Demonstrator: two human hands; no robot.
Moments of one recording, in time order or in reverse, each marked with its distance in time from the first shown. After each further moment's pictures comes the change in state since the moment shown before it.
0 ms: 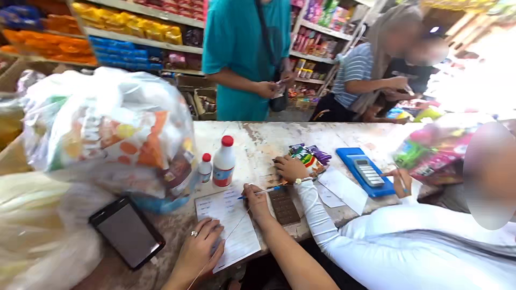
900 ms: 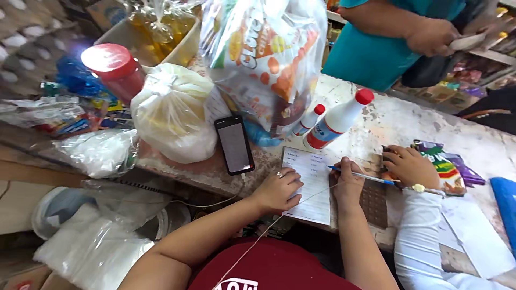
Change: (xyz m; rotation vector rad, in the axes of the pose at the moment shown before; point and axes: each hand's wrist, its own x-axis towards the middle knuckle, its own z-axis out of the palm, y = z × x) left_hand 0.003 0.006 -0.017 -0.097 -0.194 -0.102; right_hand 0.000 0.010 -0.002 -0.076 0.009 -0.061
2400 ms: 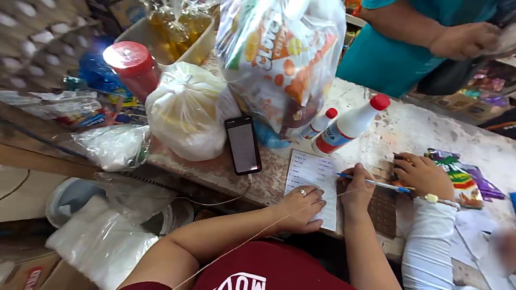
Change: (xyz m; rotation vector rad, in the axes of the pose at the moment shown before) left_hand 0.008 0.040 0.007 -0.040 -0.249 0.038; right_hand -0.003 -0.006 0.003 0.017 0.006 -0.033
